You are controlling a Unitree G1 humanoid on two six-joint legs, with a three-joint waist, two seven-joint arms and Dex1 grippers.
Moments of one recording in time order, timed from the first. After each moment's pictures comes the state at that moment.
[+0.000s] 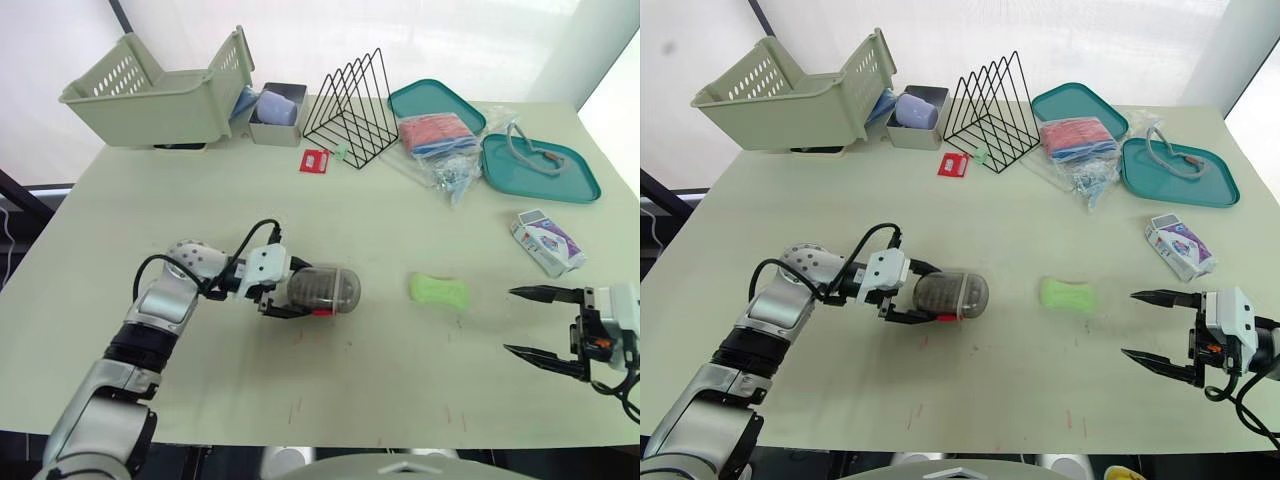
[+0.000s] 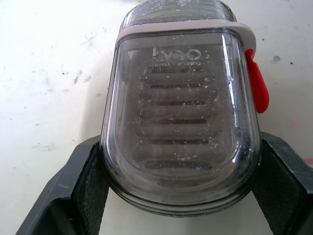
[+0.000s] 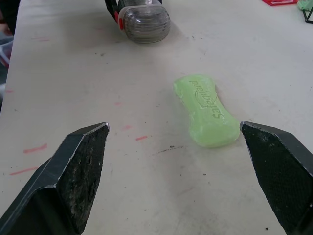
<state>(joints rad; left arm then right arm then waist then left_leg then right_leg) -0.46 0.71 -0.23 0.23 -0.14 -0.07 -1.39 0.20 -0.82 -0.36 -0.12 0.55 -0.01 1.41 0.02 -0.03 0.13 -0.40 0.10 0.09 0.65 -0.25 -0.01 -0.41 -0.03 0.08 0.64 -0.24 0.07</state>
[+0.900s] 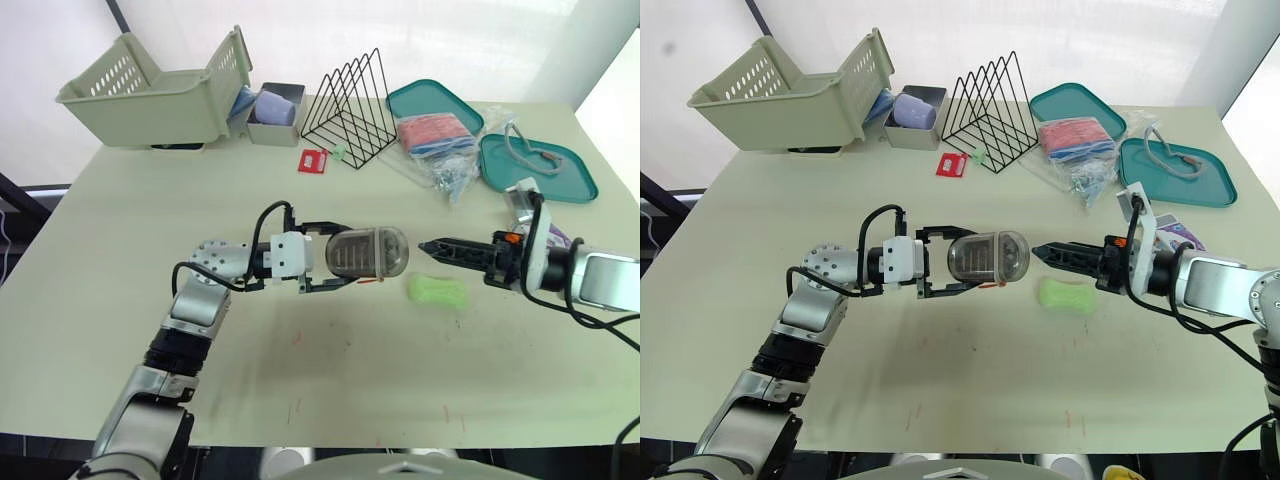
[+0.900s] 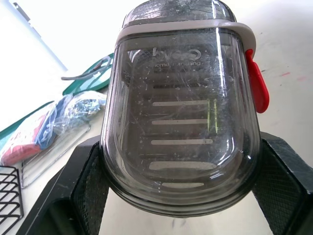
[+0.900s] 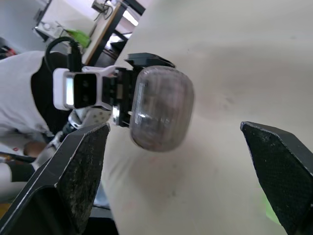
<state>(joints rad) -0.44 0.52 -0.17 0.11 -0.17 -0.30 -1.17 -0.38 -0.85 -0.10 -0.24 1.82 1.13 0.15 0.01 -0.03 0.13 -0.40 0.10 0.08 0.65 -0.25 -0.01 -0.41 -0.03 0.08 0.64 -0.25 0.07</state>
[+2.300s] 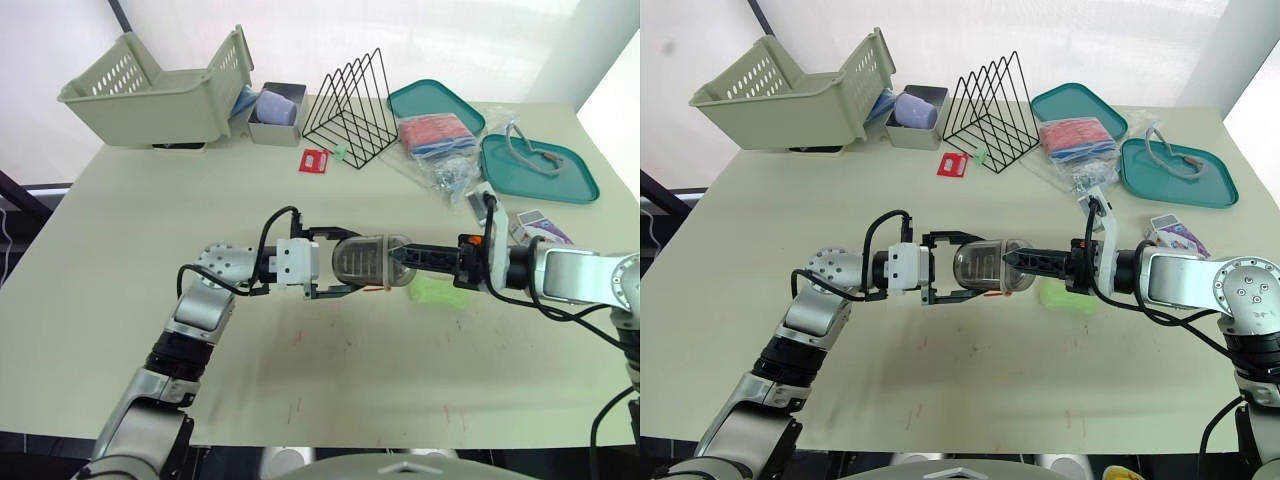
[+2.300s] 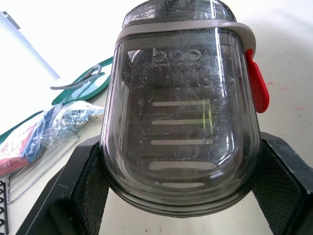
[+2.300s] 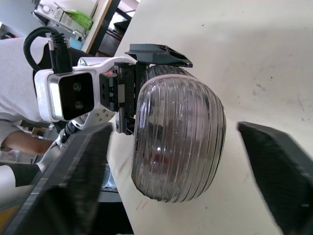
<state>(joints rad) -0.42 0.52 -0.20 0.03 -0.18 -0.25 -1.14 -0.45 -0.81 0.04 -0.19 1.93 1.13 0.00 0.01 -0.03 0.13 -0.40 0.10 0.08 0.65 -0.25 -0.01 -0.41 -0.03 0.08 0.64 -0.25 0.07</state>
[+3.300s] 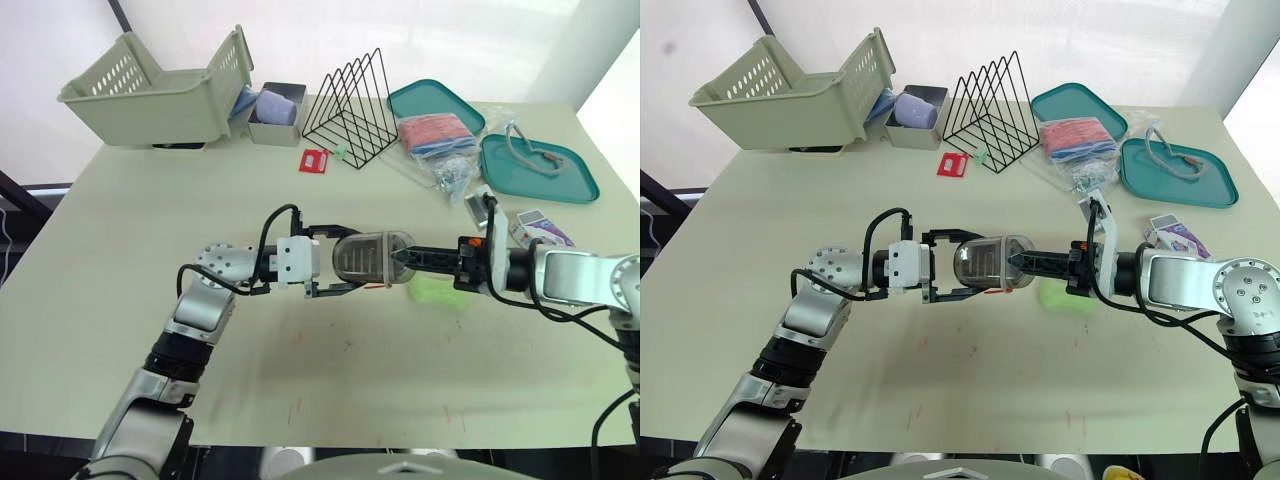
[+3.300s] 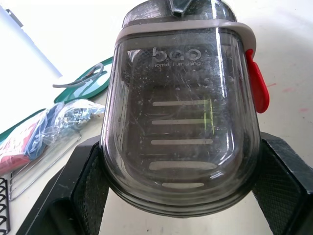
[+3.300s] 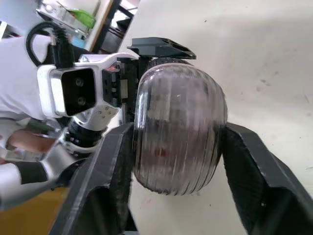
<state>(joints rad) -0.42 0.52 -0.20 -0.02 -0.20 -0.23 -1.15 -0.42 -0.85 0.00 -0.17 1.93 1.15 0.16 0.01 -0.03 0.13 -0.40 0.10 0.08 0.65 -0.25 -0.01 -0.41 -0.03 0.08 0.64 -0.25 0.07</state>
